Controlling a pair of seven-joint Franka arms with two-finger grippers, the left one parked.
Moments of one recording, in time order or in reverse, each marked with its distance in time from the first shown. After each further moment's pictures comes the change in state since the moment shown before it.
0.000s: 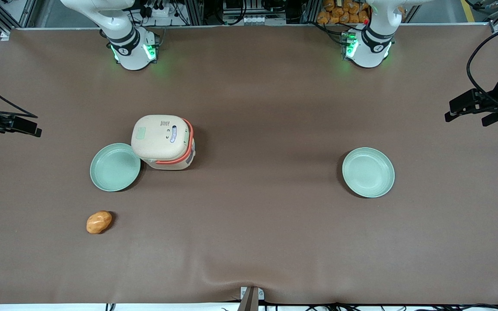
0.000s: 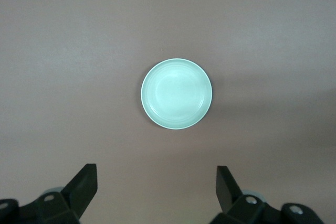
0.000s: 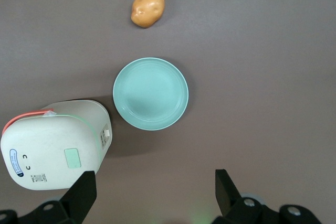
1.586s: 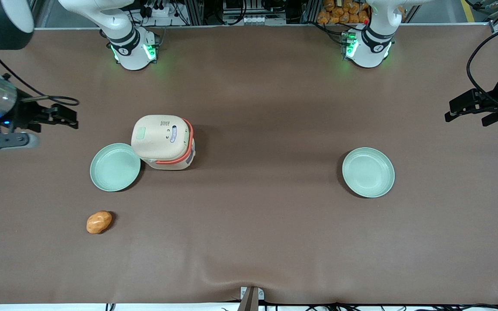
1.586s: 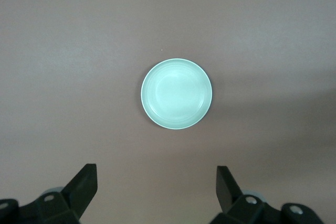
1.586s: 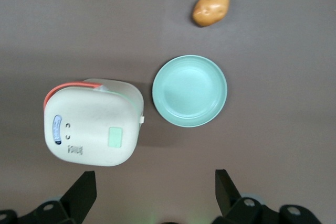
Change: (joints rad) arm 0.184 -0.014 0.016 -0.001 0.000 -0.018 -0.037
